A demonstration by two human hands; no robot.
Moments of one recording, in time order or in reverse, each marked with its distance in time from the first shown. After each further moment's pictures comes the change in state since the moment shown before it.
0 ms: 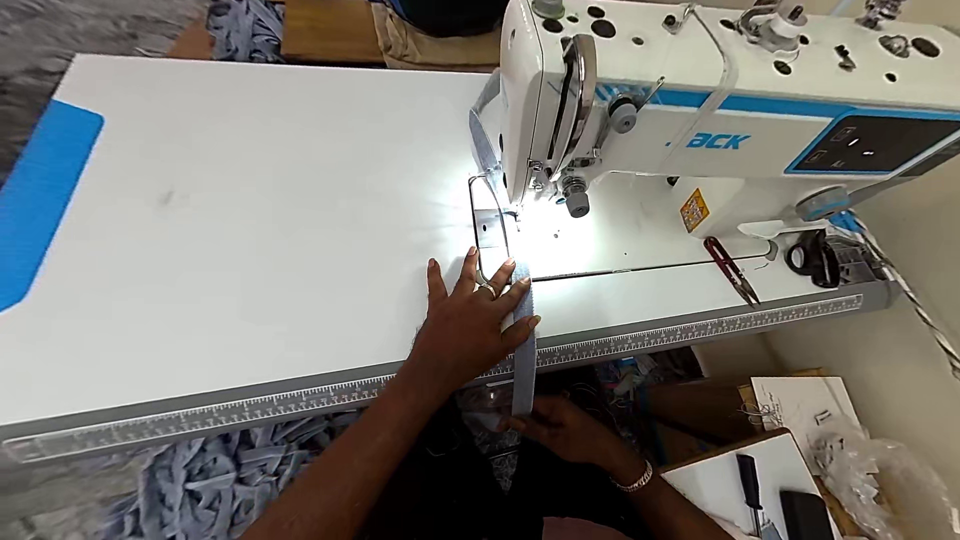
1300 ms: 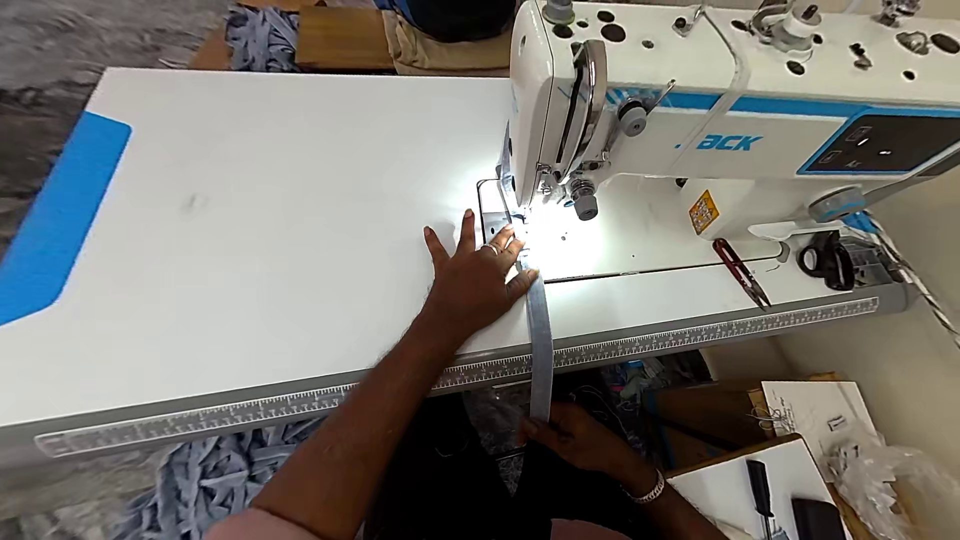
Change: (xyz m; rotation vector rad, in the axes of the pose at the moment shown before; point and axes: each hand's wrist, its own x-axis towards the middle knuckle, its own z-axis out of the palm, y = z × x) left_hand 0.052 -0.022 -0.008 0.027 -0.042 -0.125; right_hand -0.011 0.006 -0.001 -0.118 0.028 0.058
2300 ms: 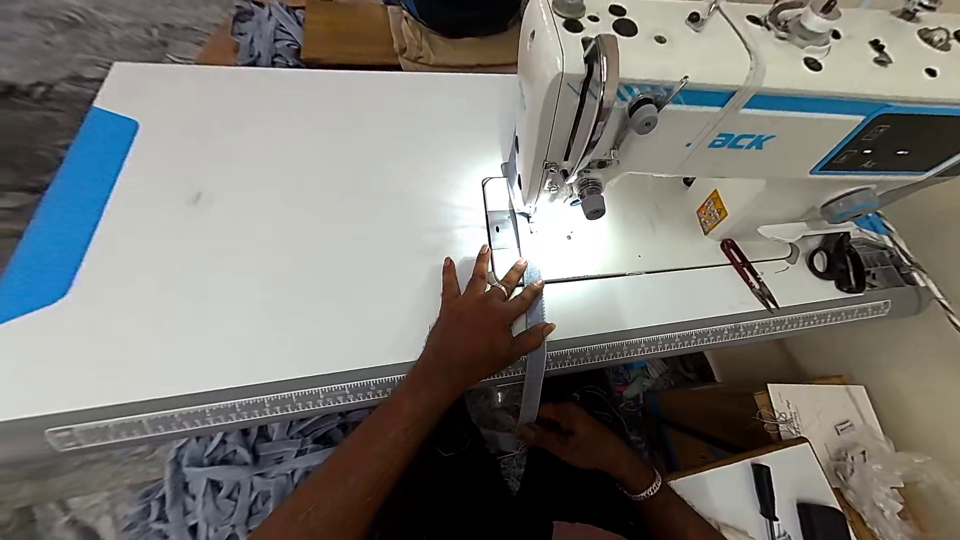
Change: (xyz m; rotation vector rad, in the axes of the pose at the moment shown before) left_hand -0.053 0.013 0.008 -0.031 0.025 0.130; right_hand 0.009 -0.001 0.006 0.116 -0.012 -0.049
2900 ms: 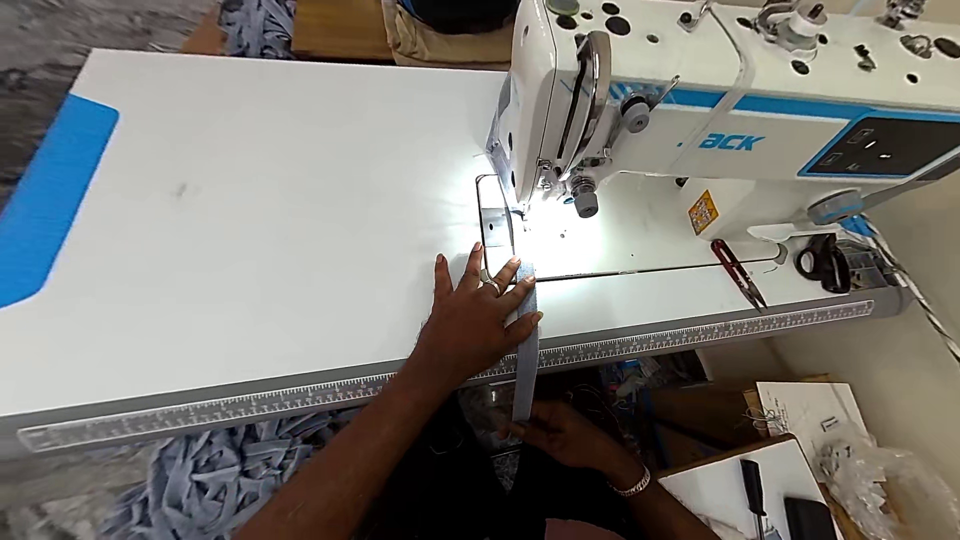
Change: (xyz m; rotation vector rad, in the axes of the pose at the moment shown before) left_hand 0.001 -0.001 0.001 0.003 0.011 -0.009; right_hand 0.003 0.002 0.001 0.012 -0.047 0.010
